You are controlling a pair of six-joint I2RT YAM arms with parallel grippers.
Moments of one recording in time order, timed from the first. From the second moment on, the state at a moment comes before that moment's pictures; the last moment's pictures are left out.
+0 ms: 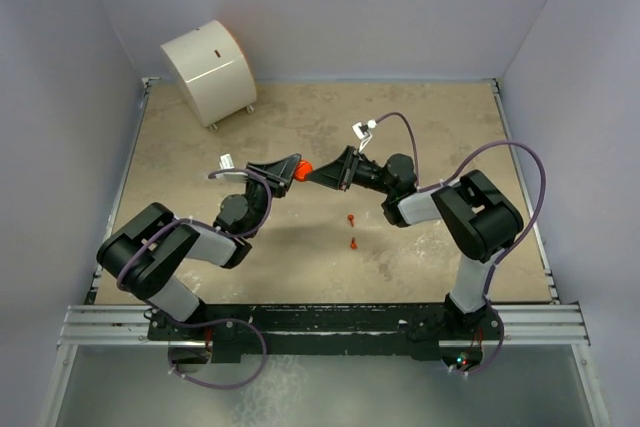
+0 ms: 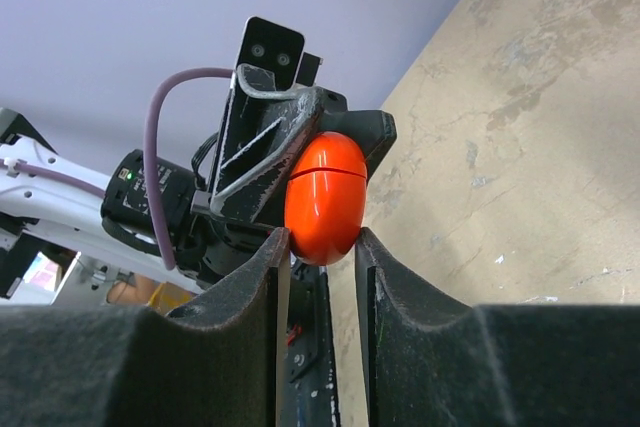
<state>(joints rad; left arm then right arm) -0.63 1.57 0.35 1.43 -0.27 -1.35 0.52 1.84 0.73 1.33 -0.73 1.12</state>
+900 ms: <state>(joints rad) -0.64 1.47 0.38 1.23 -0.19 -1.26 0.45 1.85 0.71 1.35 -0.81 1.15</state>
